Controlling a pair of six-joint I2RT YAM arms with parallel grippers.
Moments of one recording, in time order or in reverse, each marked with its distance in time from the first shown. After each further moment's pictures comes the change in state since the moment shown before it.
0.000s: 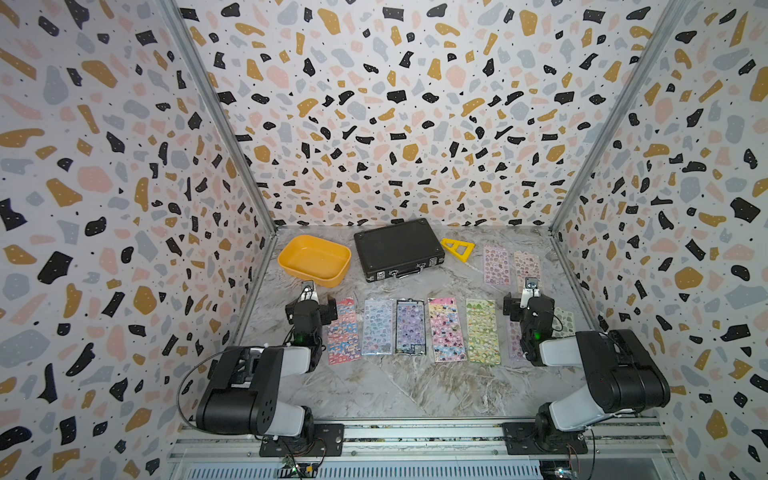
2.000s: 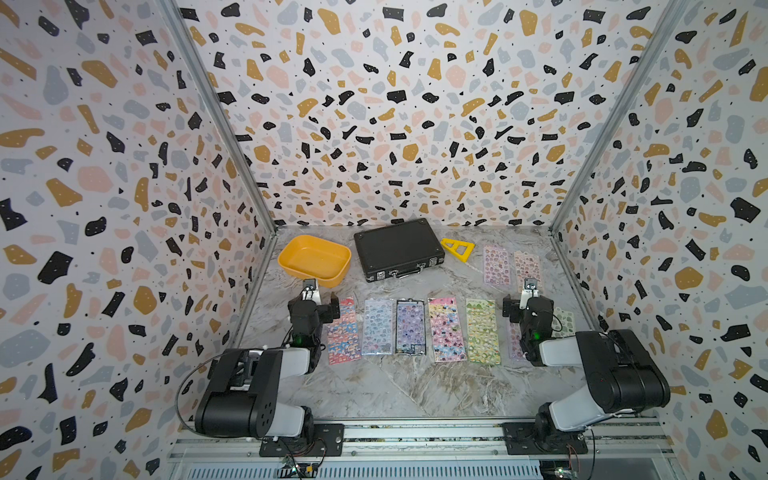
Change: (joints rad) left arm 0.000 -0.015 -0.010 0.042 0.112 0.023; right arm 0.000 0.000 0.000 -0.017 -0.001 0.004
